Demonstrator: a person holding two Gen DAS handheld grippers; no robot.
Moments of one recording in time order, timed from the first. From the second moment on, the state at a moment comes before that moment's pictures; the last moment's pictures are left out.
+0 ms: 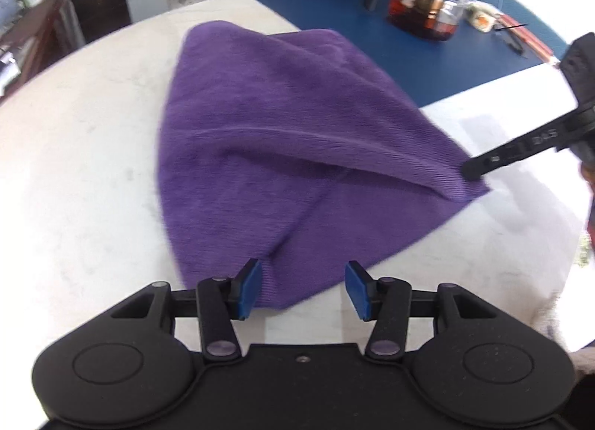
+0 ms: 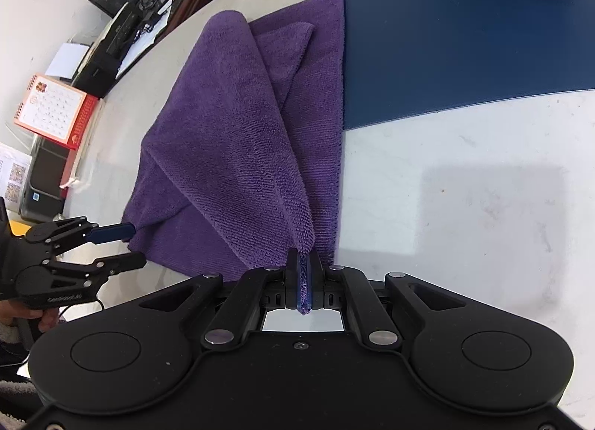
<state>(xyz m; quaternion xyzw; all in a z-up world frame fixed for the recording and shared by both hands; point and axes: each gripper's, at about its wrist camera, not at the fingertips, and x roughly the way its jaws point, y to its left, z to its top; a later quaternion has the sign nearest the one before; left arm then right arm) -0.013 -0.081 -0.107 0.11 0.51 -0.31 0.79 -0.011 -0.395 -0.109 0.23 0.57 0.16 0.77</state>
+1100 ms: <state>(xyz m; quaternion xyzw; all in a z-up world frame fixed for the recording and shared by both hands) 0.019 -0.048 -0.067 0.08 0.49 -0.24 0.83 -0.008 -0.396 -0.112 0.23 0.58 0.17 0.76</state>
